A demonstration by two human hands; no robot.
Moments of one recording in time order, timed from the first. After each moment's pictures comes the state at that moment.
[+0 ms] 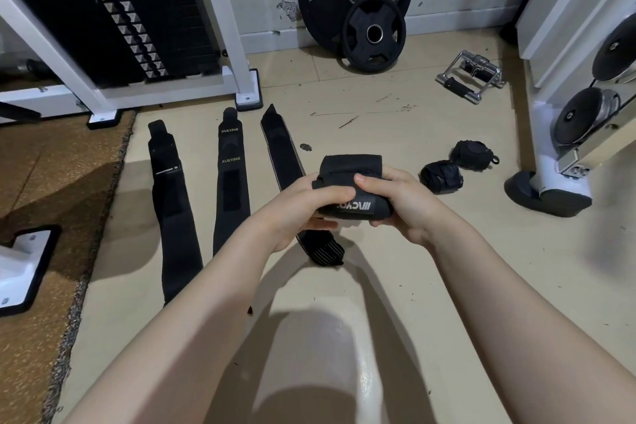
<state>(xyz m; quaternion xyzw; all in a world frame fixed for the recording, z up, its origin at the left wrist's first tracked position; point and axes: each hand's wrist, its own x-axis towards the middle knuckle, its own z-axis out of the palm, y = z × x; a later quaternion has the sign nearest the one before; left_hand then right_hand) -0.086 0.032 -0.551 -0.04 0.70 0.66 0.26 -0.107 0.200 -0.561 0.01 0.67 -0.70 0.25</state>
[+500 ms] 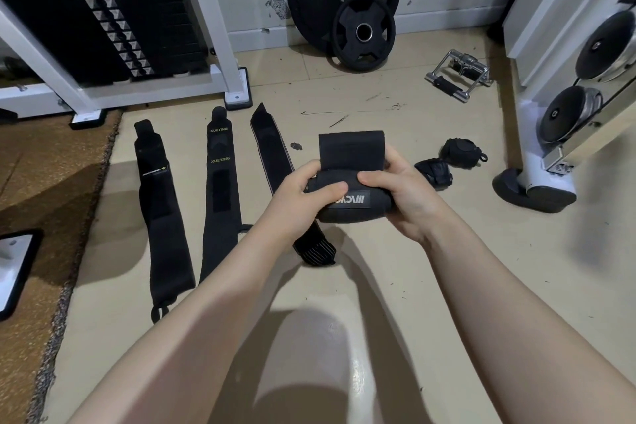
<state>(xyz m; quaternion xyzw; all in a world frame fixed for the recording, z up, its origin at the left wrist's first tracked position) -0.086 0.046 -0.566 -0.01 0.74 0.67 0.09 -0.113 0.211 -0.564 -0.03 0.57 -0.80 0.20</state>
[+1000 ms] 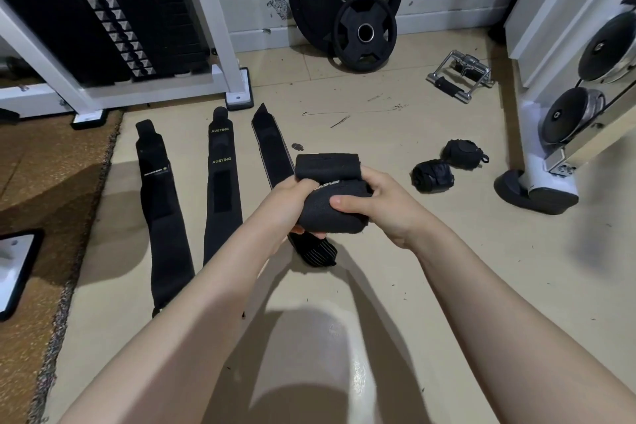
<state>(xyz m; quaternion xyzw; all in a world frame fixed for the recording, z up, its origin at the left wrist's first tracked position) -0.091 0.037 -0.559 -0.16 0.73 0.63 0.19 -0.106 0.196 -0.572 -0.09 0.65 -0.72 0.22</state>
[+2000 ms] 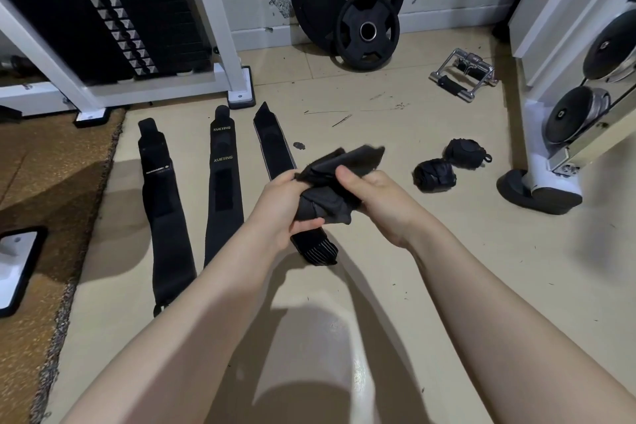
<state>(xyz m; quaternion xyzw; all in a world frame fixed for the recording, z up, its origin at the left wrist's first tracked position) -0.093 0.040 -0.565 -0.24 0.61 0.74 0.14 -0.109 0.186 -0.569 -0.07 0.67 -0.70 0.23</state>
